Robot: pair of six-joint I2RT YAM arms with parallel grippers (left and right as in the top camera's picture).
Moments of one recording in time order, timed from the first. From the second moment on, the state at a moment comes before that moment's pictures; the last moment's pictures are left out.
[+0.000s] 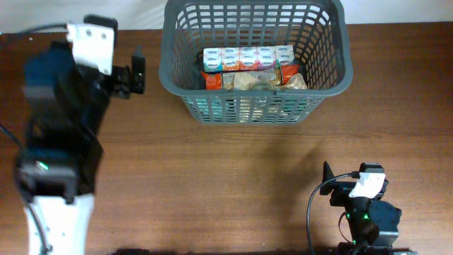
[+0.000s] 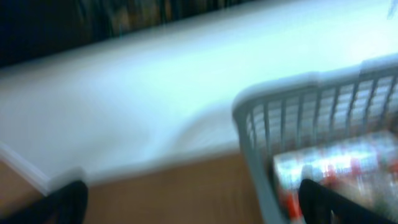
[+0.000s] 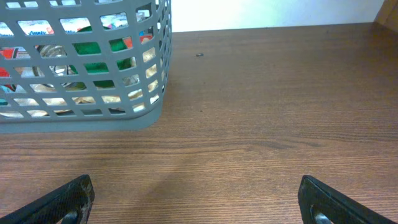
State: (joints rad) left arm -0.06 1.15 1.40 -0.45 -0.01 0.21; right arm -0.08 0.02 0.13 -0.43 -0.04 0.03
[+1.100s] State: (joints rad) left arm -0.07 0.04 0.03 0.08 -0.01 0.20; right arm -0.08 0.01 0.13 -0.43 -0.04 0.03
